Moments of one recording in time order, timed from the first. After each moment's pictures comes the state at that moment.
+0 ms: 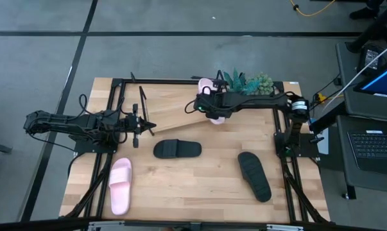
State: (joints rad) left arm 0.00 0.45 0.29 -0.06 -0.17 0.08; right arm -0.19 1.88 1.50 -0.81 0.85 -0.22
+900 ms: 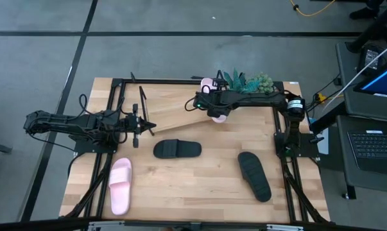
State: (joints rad) left arm 0.00 0.45 0.29 -0.06 -0.17 0.08; right arm -0.23 1.92 1.50 -0.81 0.84 -0.27
